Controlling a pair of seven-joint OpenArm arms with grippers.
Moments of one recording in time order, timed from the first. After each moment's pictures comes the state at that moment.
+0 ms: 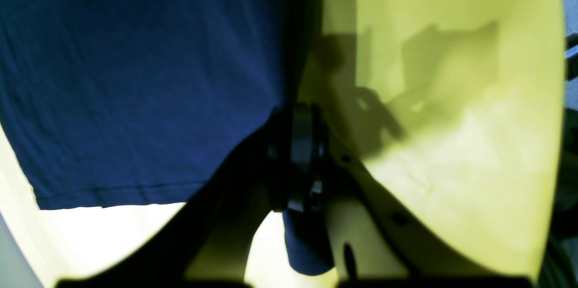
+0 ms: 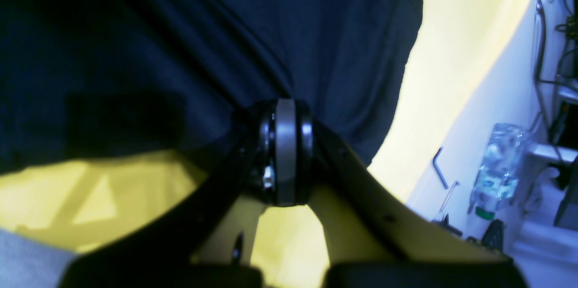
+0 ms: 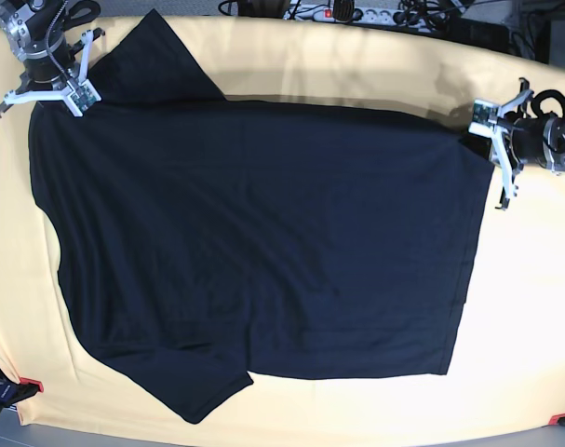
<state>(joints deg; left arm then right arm) -3.2 -80.6 35.1 112.5 5.0 -47.2 -3.9 -47.8 34.4 7.9 128.2 -10.9 11.7 -48.1</state>
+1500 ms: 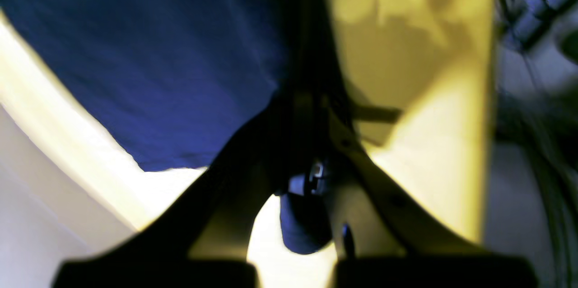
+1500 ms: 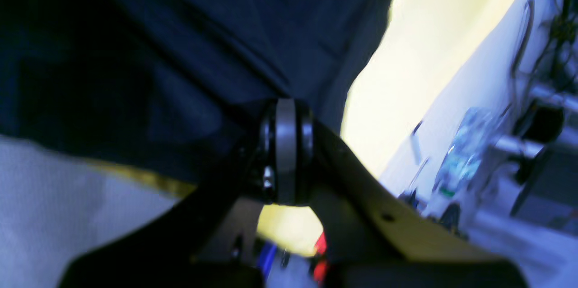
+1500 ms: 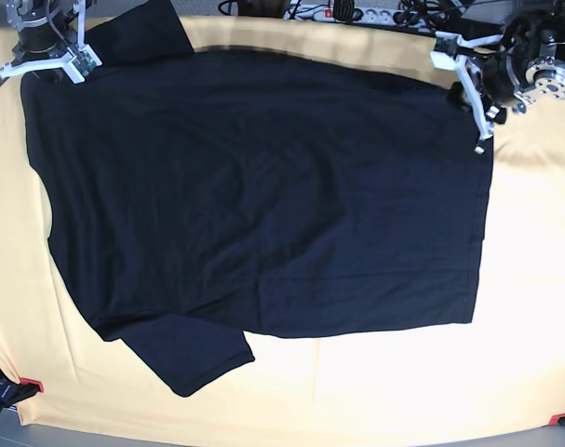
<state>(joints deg) 15.9 -81.3 34.7 134.2 10.6 -30.3 28.6 -57.9 36.3 8.8 133.2 -18.4 9.3 -44.2</state>
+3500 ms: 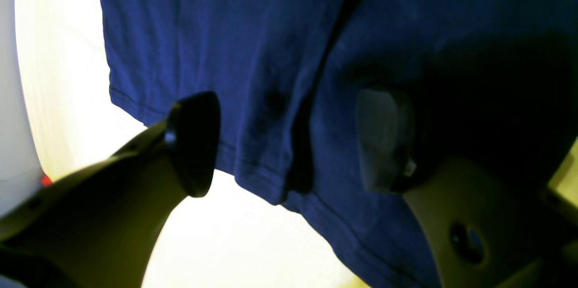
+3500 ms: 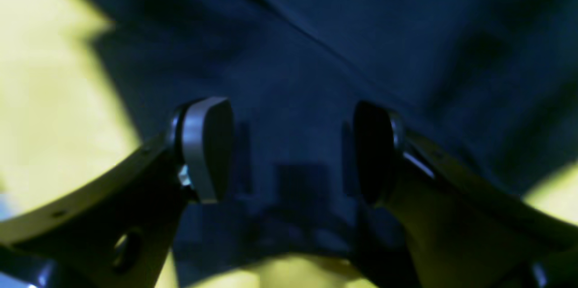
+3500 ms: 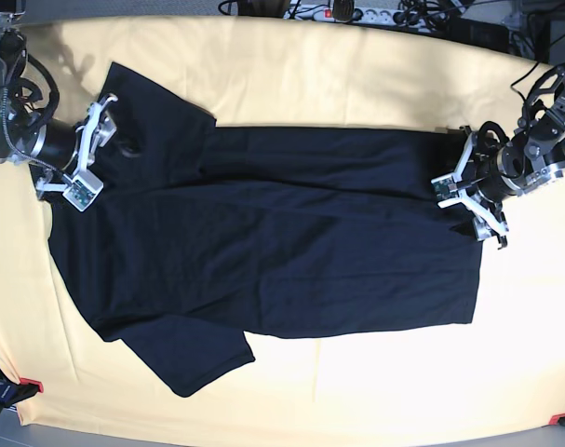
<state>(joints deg) -7.1 -61.1 35.1 102.0 -4.9 -26.2 21.8 -14.7 37.0 8.7 111.6 47.2 40.8 -58.3</state>
